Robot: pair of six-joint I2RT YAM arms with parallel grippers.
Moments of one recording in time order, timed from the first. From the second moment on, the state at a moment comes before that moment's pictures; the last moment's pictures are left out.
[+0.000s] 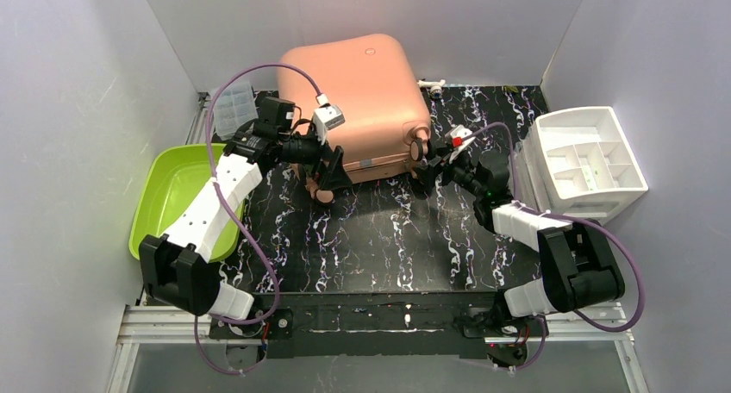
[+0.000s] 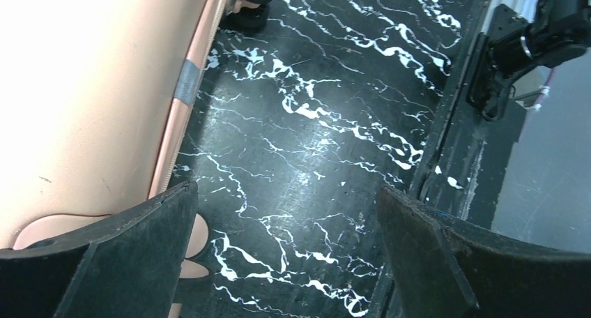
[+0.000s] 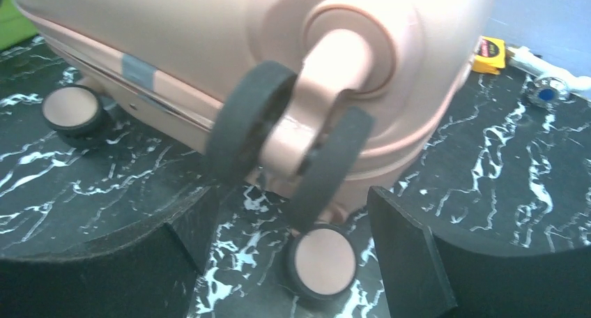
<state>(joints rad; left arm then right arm) -0.36 1.44 1.35 -0.70 0.75 0.30 0.27 1.41 0.58 0.73 -0.50 -0.08</state>
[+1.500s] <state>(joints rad) -0.20 1.28 1.23 -0.64 0.97 0.28 0.55 1.64 0.53 0.94 -0.05 -0.01</state>
